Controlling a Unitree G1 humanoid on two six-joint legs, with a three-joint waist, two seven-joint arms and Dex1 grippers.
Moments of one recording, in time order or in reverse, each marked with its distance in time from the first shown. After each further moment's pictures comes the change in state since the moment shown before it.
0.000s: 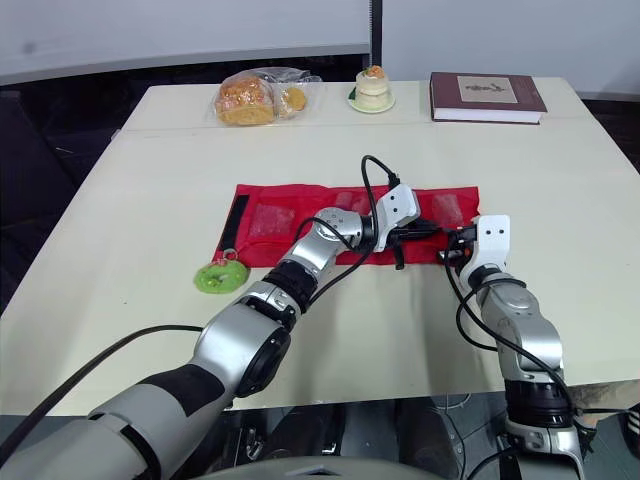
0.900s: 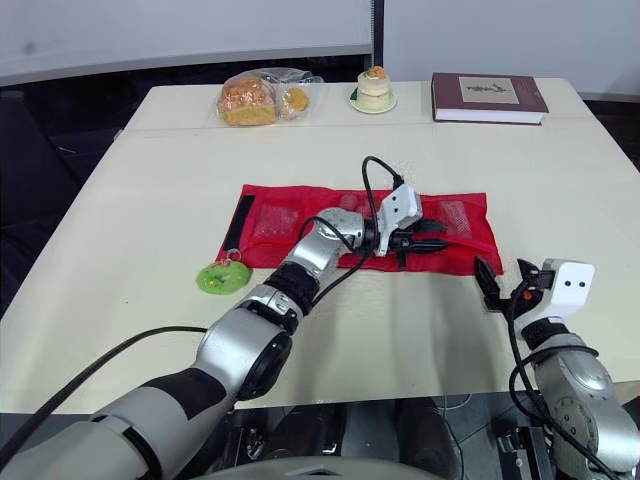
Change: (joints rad) left arm 0.038 0.016 0.002 -0.153 -0.110 0.104 -0.199; right arm 0.407 -0.006 -0.240 -0.414 0.293 0.082 0.026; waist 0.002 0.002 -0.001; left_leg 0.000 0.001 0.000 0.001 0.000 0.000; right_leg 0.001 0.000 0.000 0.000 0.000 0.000
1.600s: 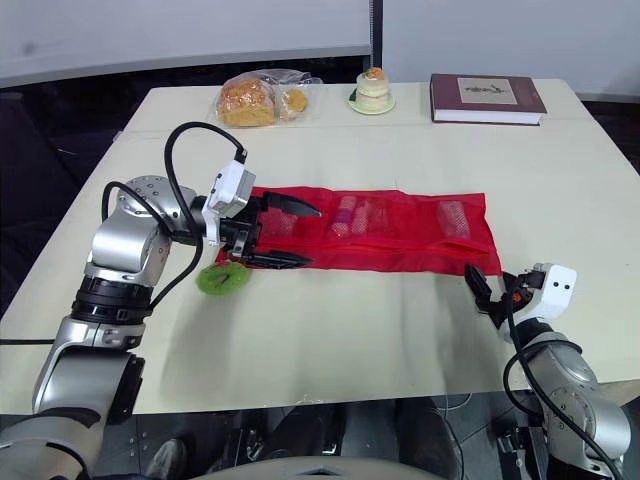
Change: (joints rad) left arm 0.327 0.708 0.117 -0.802 -0.341 0.447 -0.403; right arm -0.087 0.033 -0.011 0.125 0.120 0.094 -0.031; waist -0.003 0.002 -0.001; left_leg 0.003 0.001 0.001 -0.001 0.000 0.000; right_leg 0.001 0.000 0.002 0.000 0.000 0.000
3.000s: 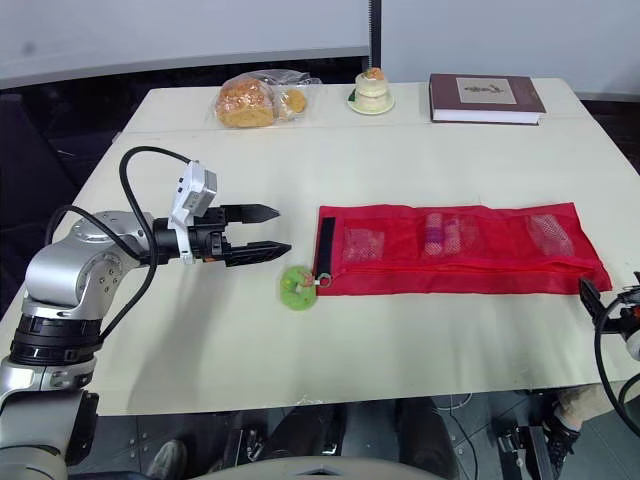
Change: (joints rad) left arm 0.160 0.077 0.166 -0.087 -0.250 0.486 0.437; right arm 0.309 -0.413 -0.319 -0.020 -0.099 -0.260 0.406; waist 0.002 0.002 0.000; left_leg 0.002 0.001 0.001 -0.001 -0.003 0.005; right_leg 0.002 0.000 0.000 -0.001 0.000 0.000
